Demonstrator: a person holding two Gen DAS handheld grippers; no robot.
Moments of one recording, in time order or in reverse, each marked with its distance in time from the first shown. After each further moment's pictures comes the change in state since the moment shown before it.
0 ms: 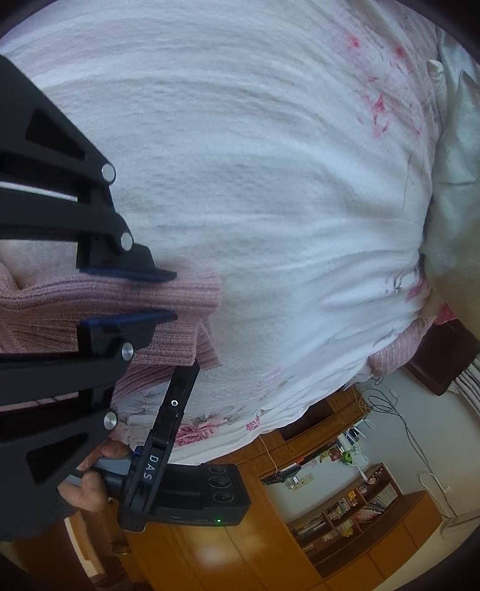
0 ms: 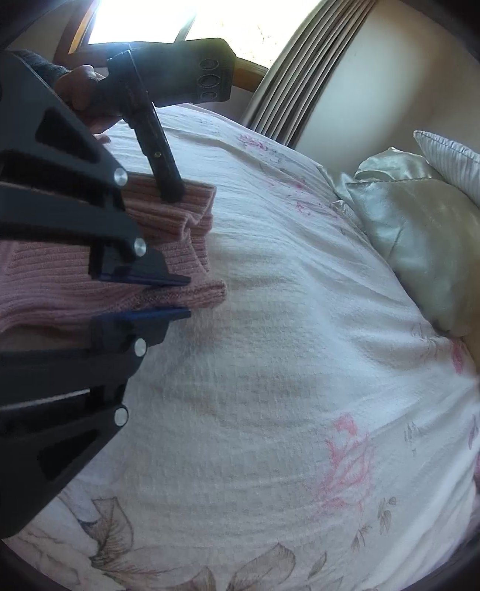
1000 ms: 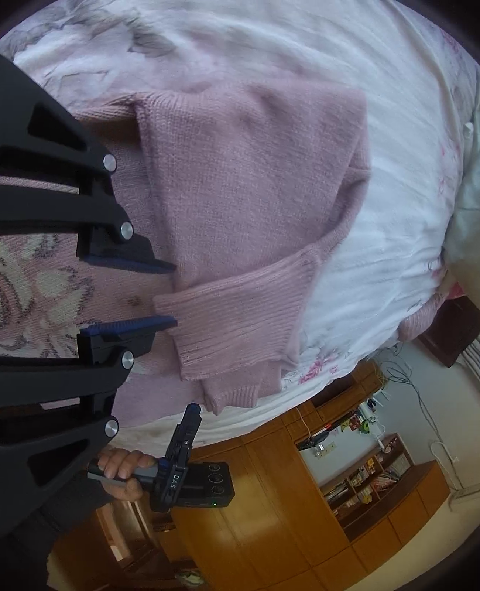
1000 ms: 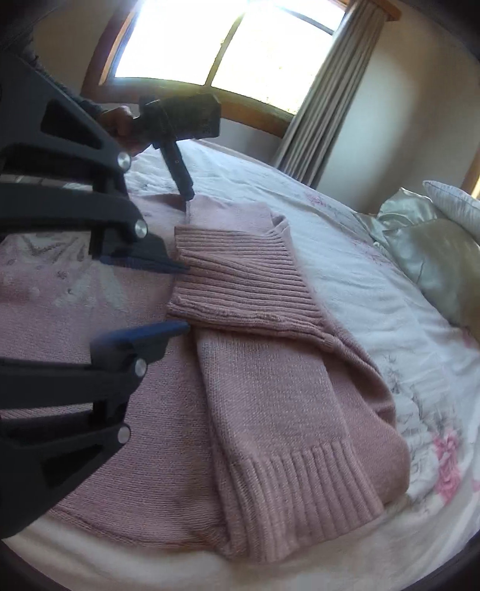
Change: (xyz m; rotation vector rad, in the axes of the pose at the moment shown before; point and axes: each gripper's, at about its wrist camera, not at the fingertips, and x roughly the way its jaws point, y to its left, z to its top) left arm -0.134 -0.008 -0.238 -0.029 0.058 -0.108; right arm -0.165 0.021 -0.264 0.112 0.005 0.133
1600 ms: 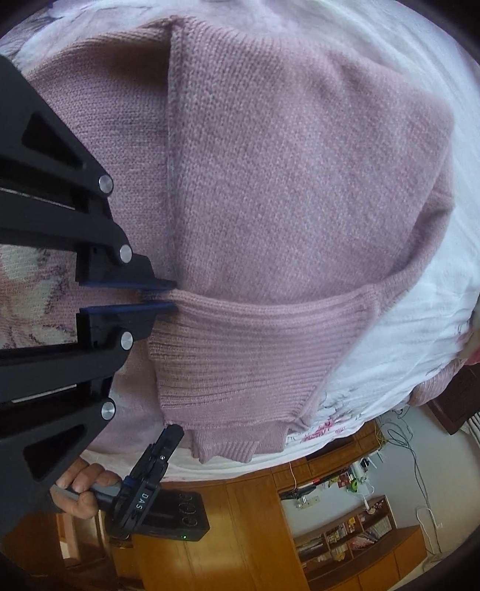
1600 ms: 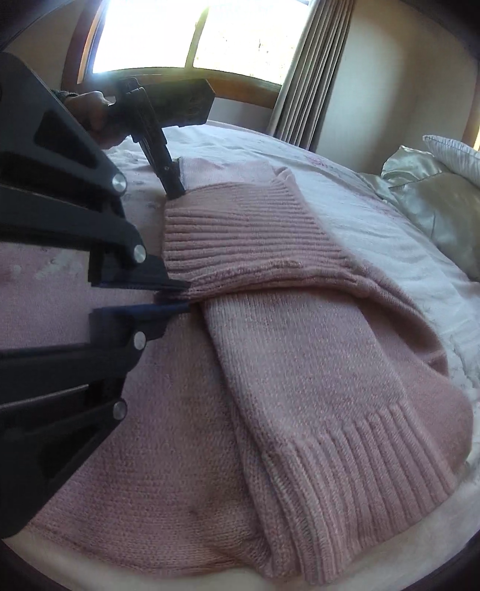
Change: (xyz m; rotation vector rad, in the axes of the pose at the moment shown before) left arm 0.059 0.008 -0.013 -0.163 0.067 0.177; right arm 0.040 -0.028 -0.003 0.087 0.065 -0.126
